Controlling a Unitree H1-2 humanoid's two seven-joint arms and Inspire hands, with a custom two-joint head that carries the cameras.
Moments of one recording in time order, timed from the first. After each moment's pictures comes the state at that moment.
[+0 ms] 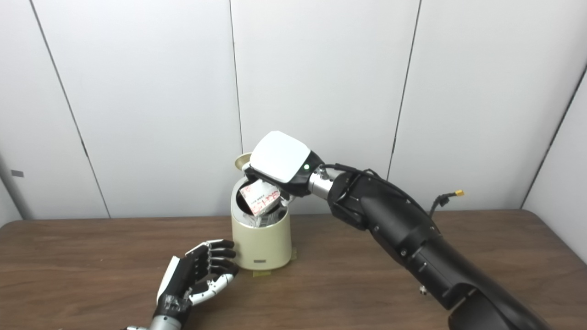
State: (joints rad) left arm -0.27 0.04 -0.06 0.24 0.14 -0.14 0.01; right arm -1.04 -0.37 0.60 0.46 -1.20 -0.33 -0.11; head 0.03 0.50
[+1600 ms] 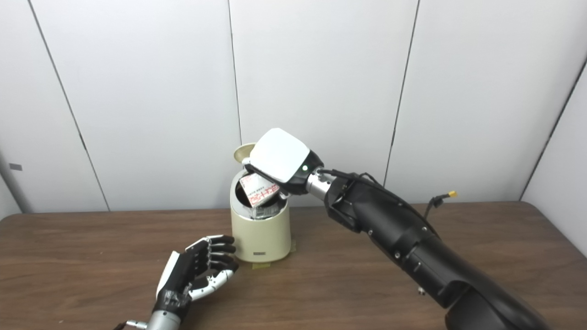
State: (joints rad) left arm -0.25 0.04 -0.06 0.21 0.15 -0.13 -0.01; right arm -1.04 -0.38 0.70 0.50 -1.29 -0.29 -0.26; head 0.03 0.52
